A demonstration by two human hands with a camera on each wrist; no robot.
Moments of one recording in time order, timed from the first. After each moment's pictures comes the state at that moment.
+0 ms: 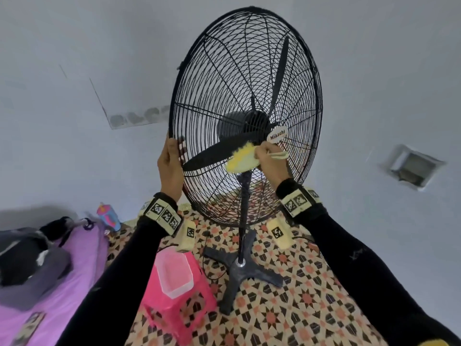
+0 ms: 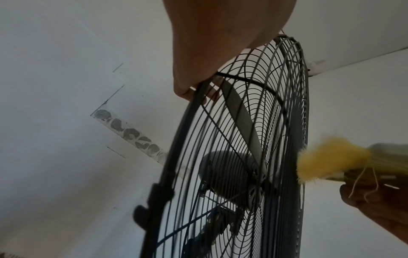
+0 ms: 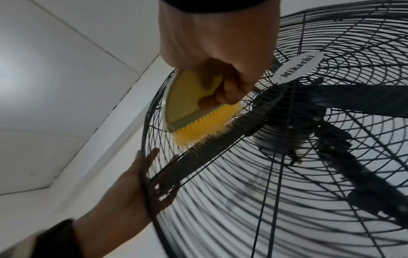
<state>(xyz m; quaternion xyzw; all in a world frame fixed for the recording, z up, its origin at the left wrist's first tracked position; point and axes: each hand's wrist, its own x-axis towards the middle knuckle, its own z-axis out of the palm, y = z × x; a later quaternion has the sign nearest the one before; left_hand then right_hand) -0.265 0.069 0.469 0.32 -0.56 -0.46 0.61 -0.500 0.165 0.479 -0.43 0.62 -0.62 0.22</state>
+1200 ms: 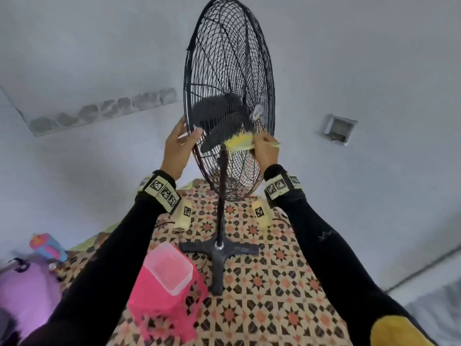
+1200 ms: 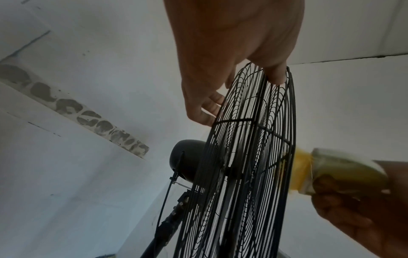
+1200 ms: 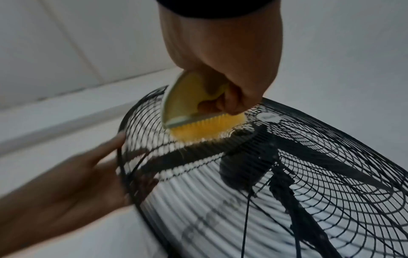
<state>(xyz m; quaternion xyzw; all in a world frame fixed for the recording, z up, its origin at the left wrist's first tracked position) -0.218 0.027 0.472 0.15 -0.69 -0.58 0.40 -0.376 0.196 0.483 -0.18 0.67 -0.71 0.08</state>
